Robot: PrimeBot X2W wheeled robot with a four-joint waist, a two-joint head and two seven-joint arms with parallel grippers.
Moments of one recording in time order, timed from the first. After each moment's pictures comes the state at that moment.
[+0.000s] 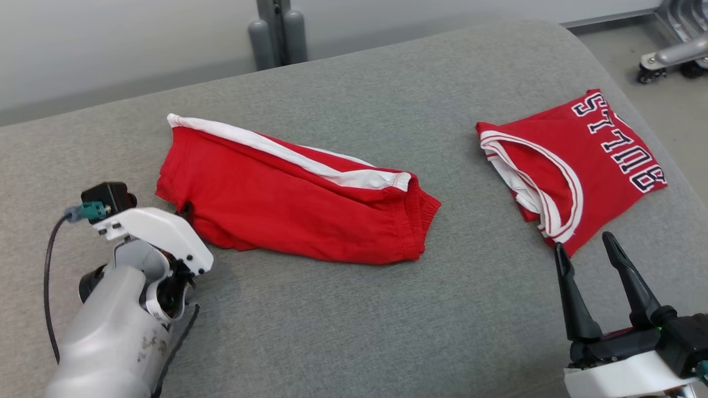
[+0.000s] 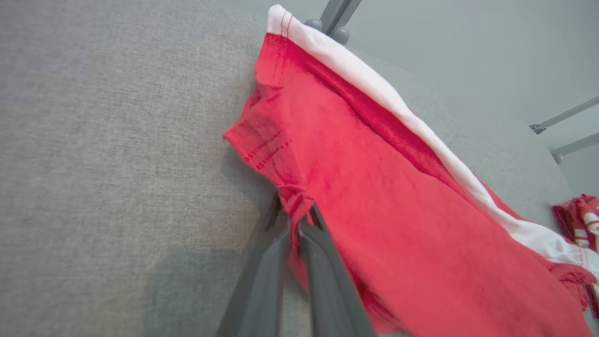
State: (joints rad) left arm -0.70 0.21 -0.47 0.95 -1.01 0.06 0.06; right arm 0.02 -0.09 0.06 -0.04 0.13 0.13 -0.26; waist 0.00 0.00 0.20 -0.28
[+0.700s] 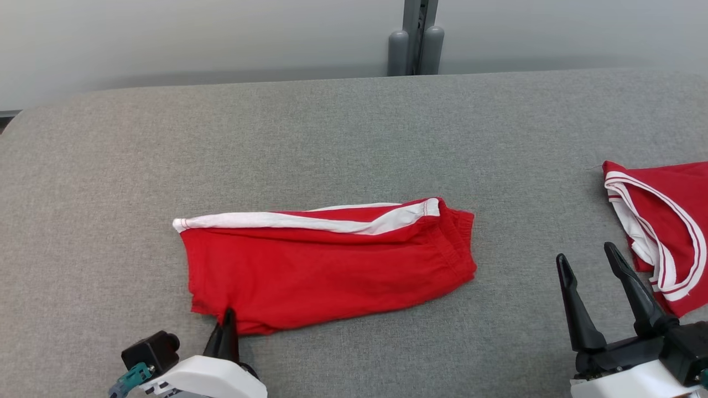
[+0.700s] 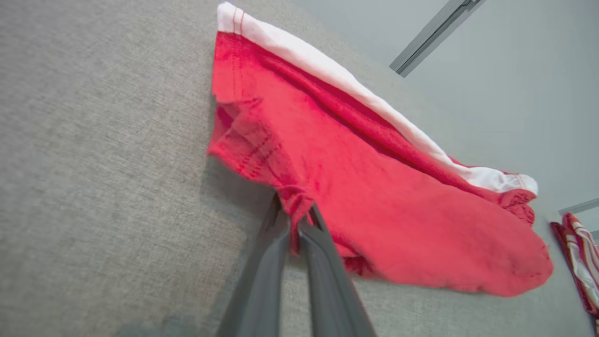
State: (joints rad) left arm -0.05 0.21 -0.47 0.20 -0.97 0.33 -0.20; right arm 0.05 -0.13 0.05 -0.05 0.14 0.13 -0.26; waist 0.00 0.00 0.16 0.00
